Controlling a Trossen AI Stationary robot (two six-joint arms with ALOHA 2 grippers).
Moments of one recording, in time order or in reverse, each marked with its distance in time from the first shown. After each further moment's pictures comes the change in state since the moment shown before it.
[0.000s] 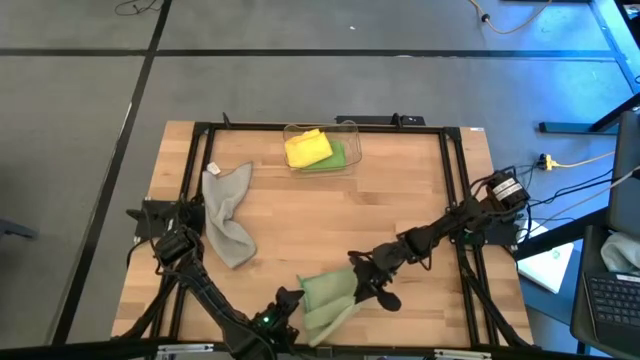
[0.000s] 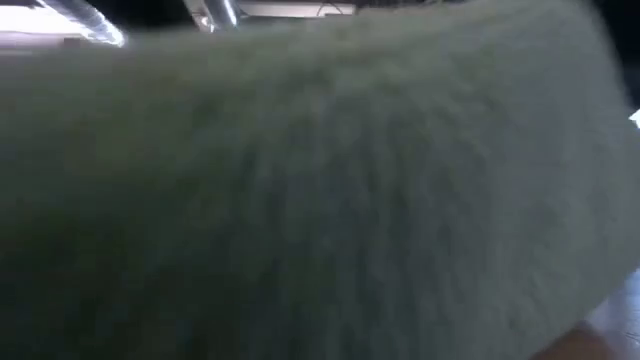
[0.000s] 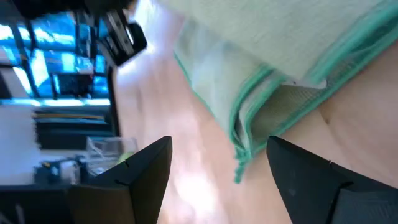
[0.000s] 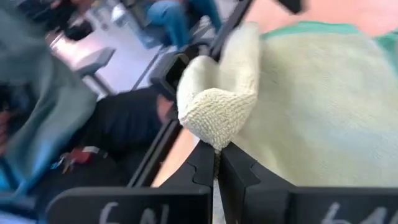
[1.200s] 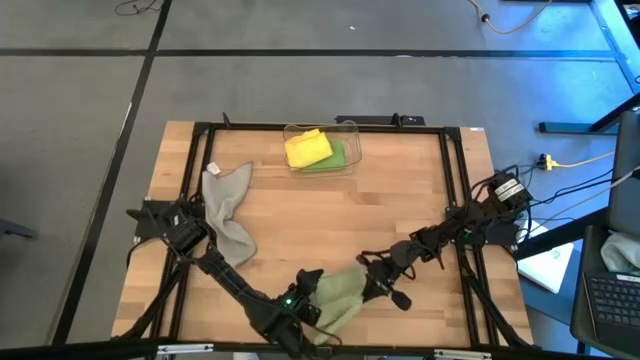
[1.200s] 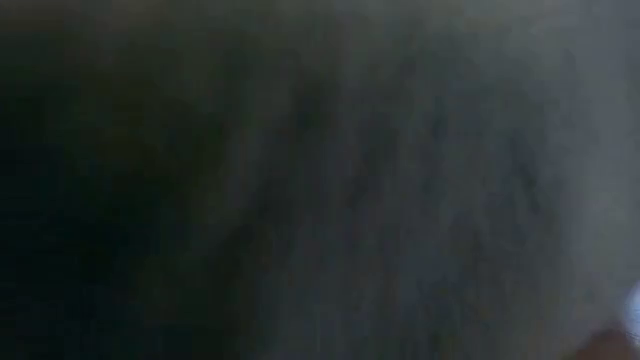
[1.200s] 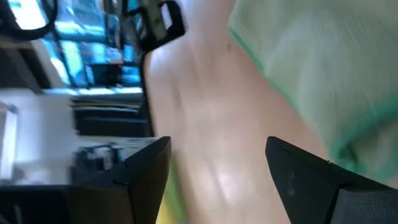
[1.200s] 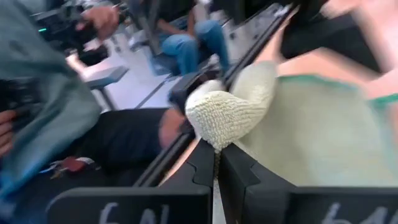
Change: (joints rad) left arm 0.163 0.000 0.000 0.130 -0.106 0.239; right arm 0.038 -0.008 -0.163 0.335 0.056 -0.087
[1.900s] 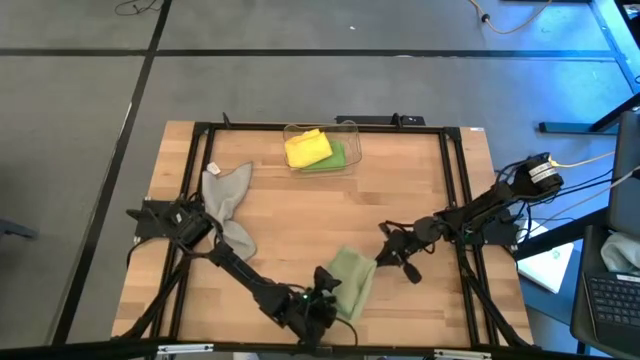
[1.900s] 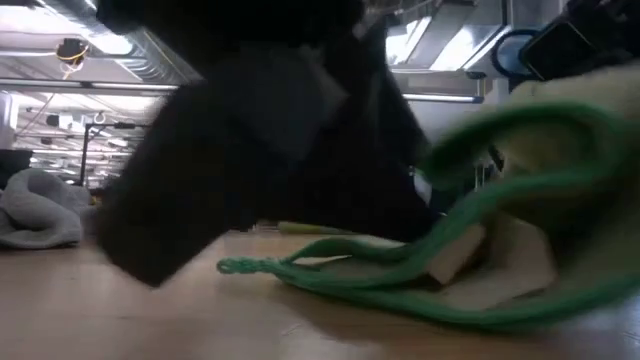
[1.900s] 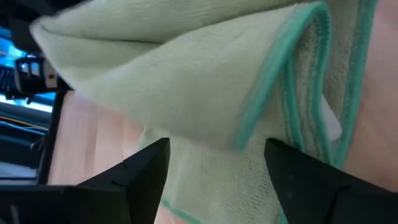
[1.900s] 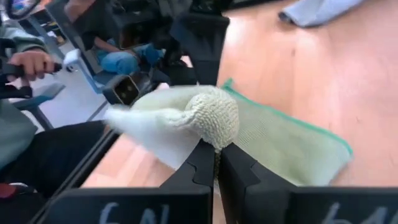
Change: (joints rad) left arm 0.086 -0.001 -0.129 0.608 0.304 0.103; right arm -0.116 -0.324 -0.317 -0.020 0.170 -0.021
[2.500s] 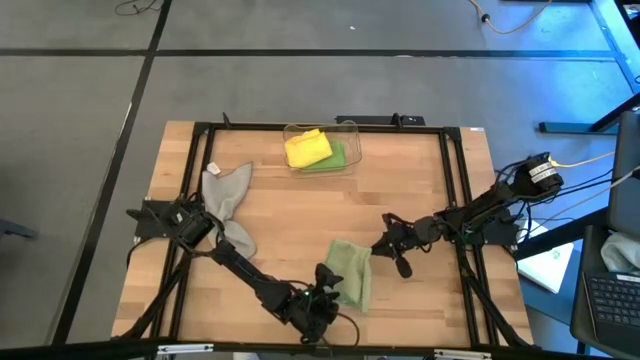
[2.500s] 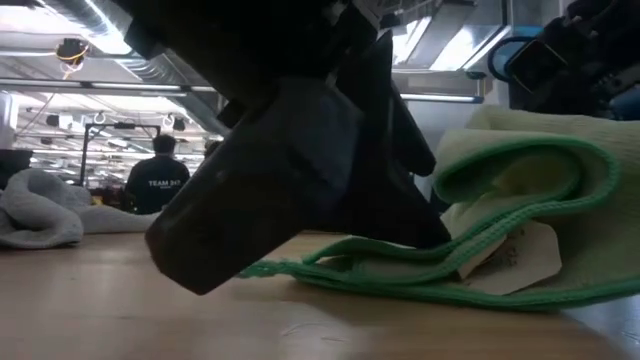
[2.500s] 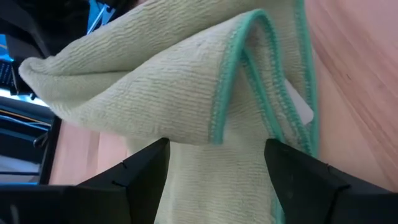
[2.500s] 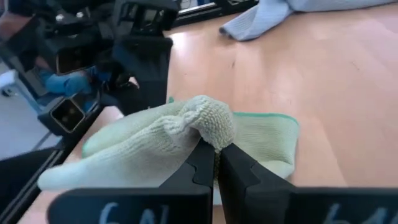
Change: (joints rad) left arm 0.017 0.000 -0.016 0.036 -0.007 0.010; right arm 0.000 0.001 -0.010 0.009 0.213 0.027
